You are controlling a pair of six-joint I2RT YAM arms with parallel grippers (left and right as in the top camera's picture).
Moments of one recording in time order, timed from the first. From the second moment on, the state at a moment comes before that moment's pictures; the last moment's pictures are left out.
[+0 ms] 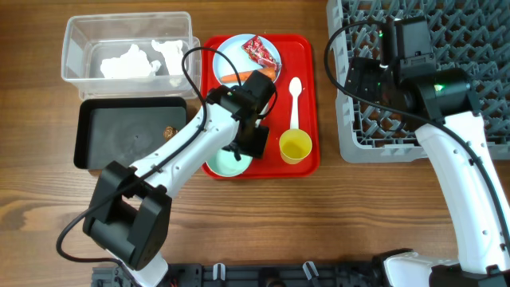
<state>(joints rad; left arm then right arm) -0.61 1.82 1.38 -1.00 0.07 -0.31 0.23 1.47 1.56 -1.07 0.27 0.33</state>
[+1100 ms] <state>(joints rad) -0.53 2.12 1.53 -0.68 0.02 -0.24 0.23 1.47 1.56 -1.07 0.25 0.32</state>
